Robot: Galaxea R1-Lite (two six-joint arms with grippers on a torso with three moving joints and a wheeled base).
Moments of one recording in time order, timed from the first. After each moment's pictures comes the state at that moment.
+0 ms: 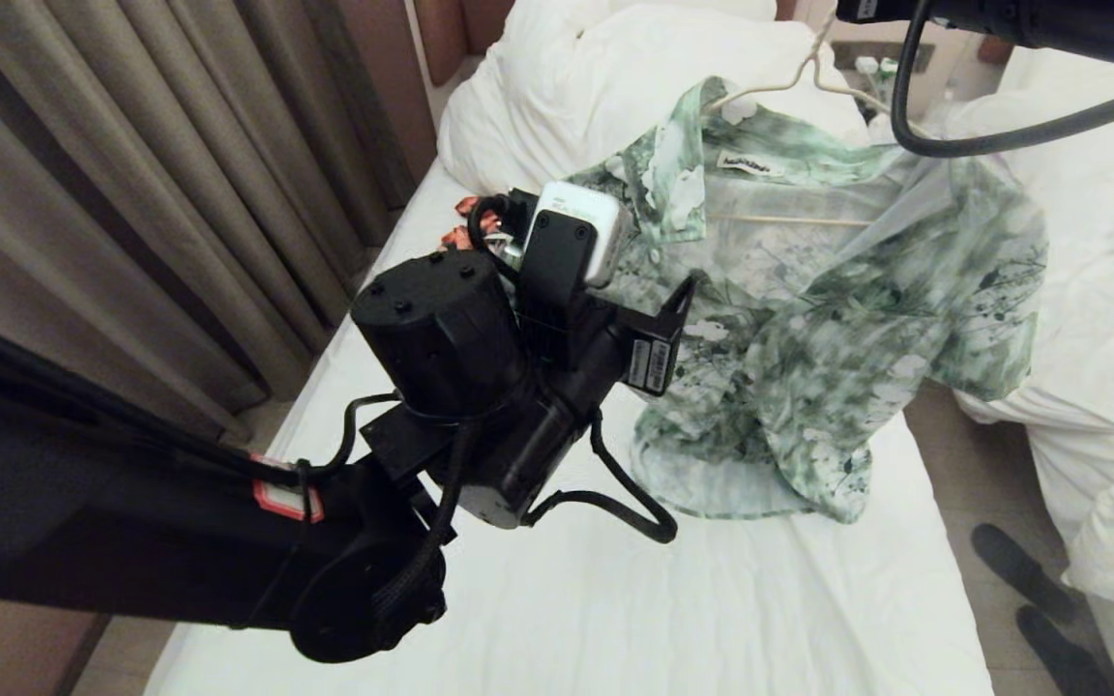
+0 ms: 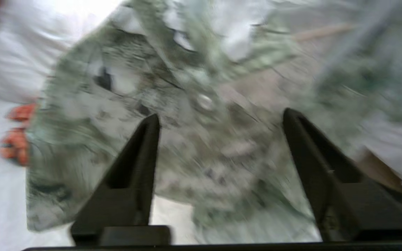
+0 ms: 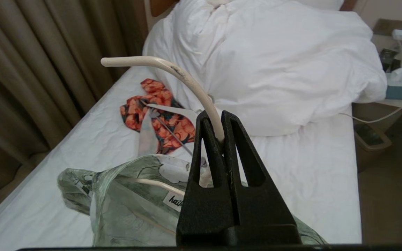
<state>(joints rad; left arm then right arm) -0.89 1.88 -1.01 -1.14 0.35 0.30 0.54 1.76 -1.97 -0.08 -0.27 -0.15</state>
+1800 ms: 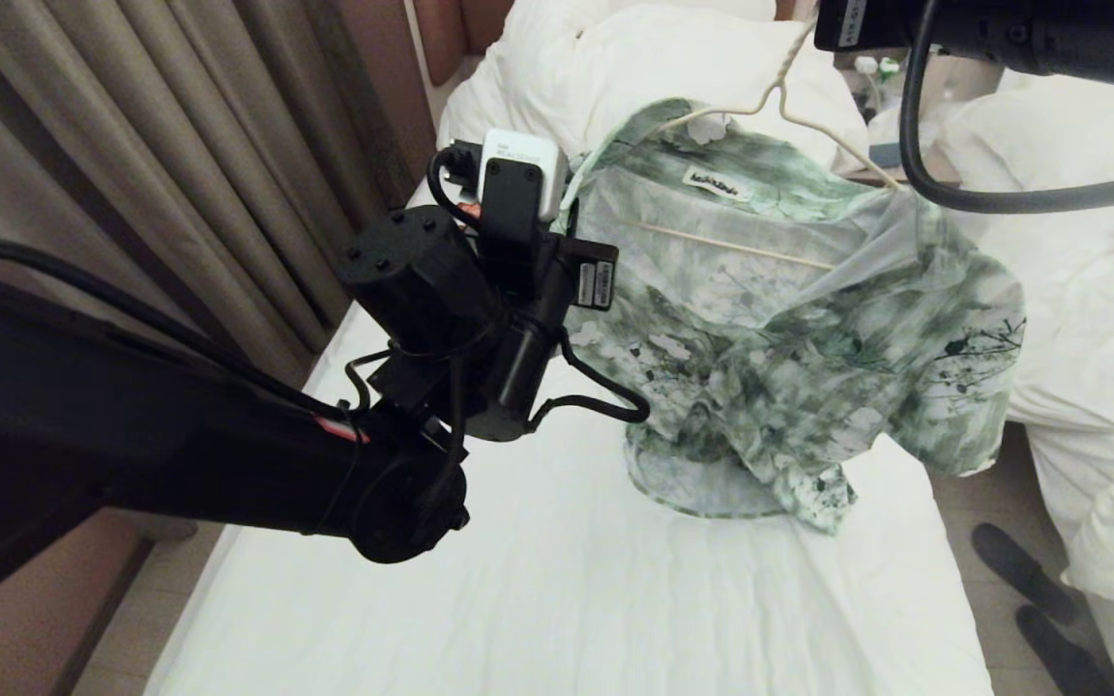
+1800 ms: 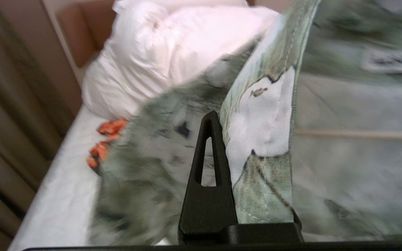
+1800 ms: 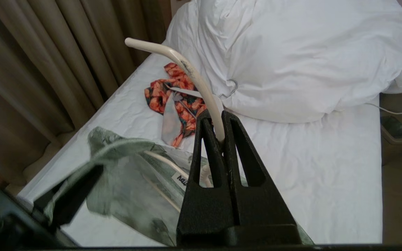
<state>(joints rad) -0.76 1.97 -1.15 -1.27 0.44 0.40 0.65 1.69 -1.83 -0.08 -0.31 -0.14</state>
